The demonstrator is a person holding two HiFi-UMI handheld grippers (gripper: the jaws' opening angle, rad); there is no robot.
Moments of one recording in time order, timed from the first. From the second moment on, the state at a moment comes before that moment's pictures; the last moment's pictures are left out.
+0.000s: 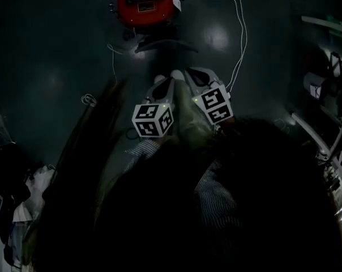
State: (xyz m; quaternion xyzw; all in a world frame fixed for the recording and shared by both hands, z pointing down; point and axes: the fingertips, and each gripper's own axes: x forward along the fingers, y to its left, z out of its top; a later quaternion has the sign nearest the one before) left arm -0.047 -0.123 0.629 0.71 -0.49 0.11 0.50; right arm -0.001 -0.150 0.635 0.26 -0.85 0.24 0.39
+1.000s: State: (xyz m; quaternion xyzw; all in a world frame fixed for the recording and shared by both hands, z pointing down) left arm -0.057 -0.147 0.746 0.66 -0.53 0.11 0.53; right arm -0.006 -0.217 0.785 0.09 -0.82 0.07 0.56
